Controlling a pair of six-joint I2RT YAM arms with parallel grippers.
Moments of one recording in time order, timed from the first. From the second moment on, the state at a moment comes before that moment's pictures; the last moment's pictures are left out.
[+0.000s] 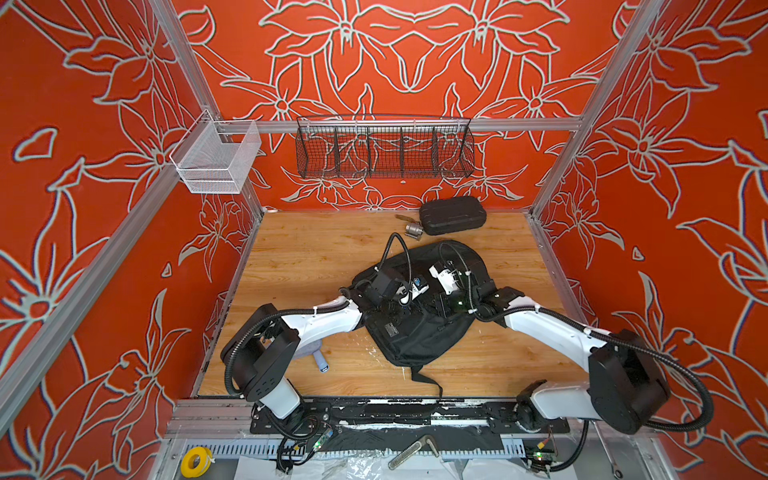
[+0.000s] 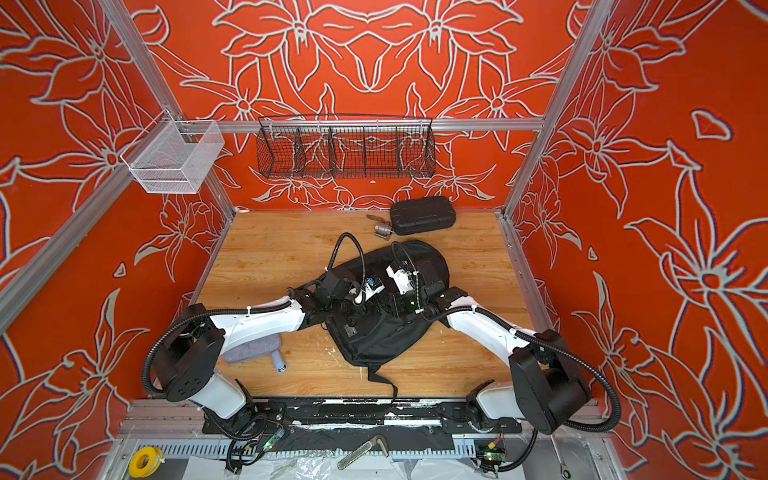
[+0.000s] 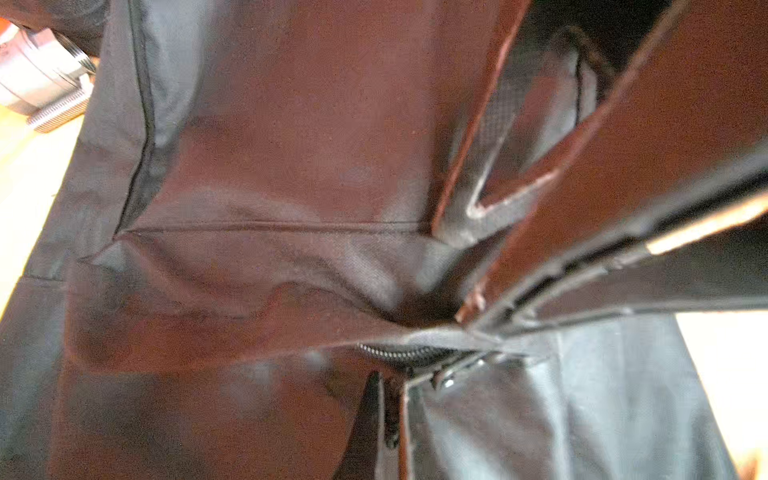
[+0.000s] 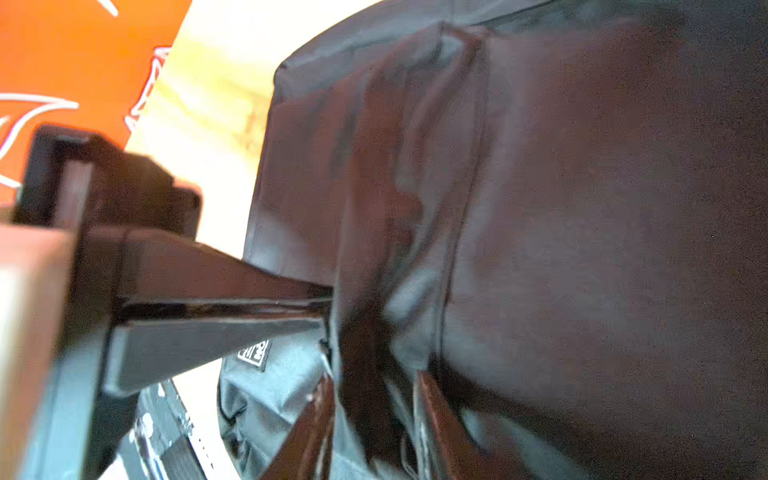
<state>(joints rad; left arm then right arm) -0.73 1.59 0.93 -0.11 0.19 0.23 0.52 1.35 0.78 -0.25 -0.40 0.26</state>
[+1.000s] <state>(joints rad) -0.73 1.59 0.99 -0.22 0.20 0.07 0.62 1.35 0.64 -0.11 -0.23 0.18</state>
